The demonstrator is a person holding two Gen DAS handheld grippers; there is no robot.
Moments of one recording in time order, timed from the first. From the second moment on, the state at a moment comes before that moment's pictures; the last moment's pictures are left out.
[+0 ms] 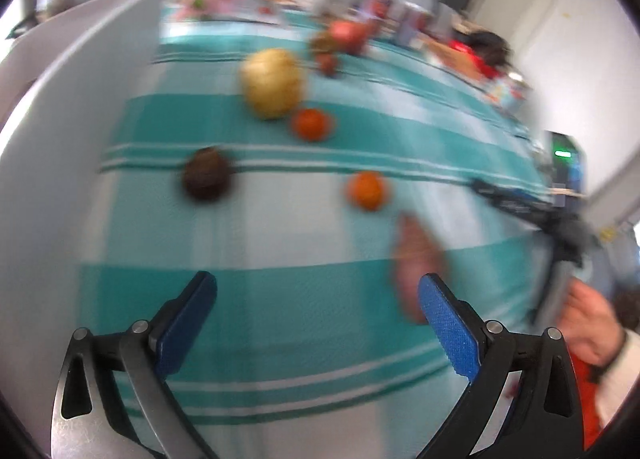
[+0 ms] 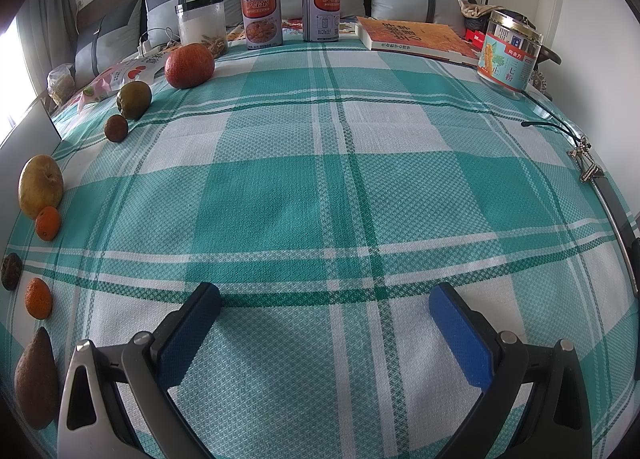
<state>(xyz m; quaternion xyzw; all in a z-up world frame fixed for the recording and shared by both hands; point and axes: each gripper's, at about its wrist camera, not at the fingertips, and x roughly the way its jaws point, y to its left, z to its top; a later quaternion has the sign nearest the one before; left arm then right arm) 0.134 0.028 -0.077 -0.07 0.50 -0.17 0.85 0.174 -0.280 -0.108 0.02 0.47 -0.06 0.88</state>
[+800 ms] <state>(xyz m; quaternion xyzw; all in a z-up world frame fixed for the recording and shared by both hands) 0.143 -0.037 -0.098 0.01 0.53 -0.16 0.83 0.173 -0.281 -0.107 0.02 0.47 -0.05 0.88</state>
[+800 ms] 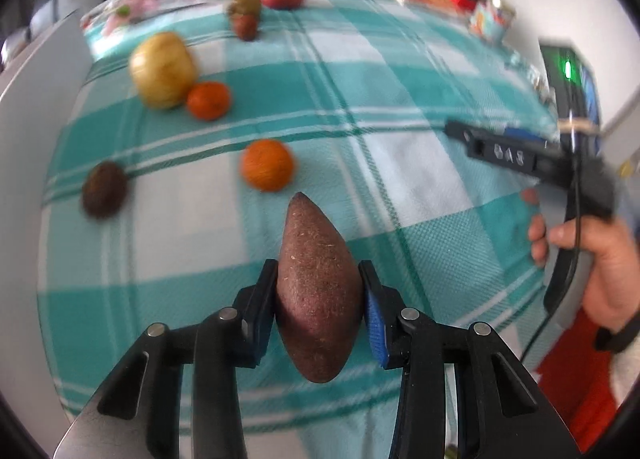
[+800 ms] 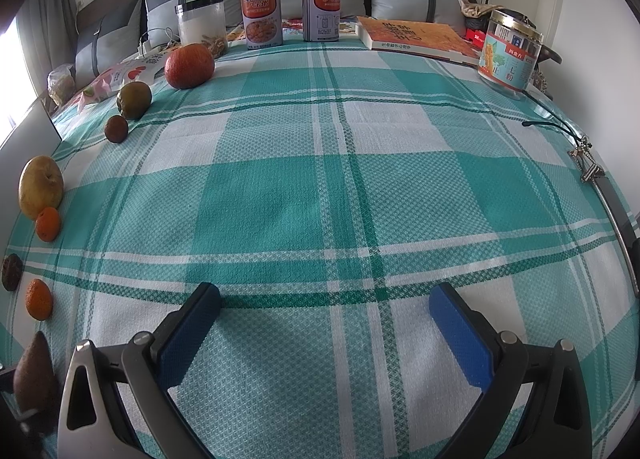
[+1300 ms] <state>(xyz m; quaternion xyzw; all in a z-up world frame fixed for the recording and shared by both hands) 0.075 0.085 -0.014 -0.10 0.47 -0.10 0.87 0.166 -0.101 -0.077 -0.03 0.48 0.27 0.83</state>
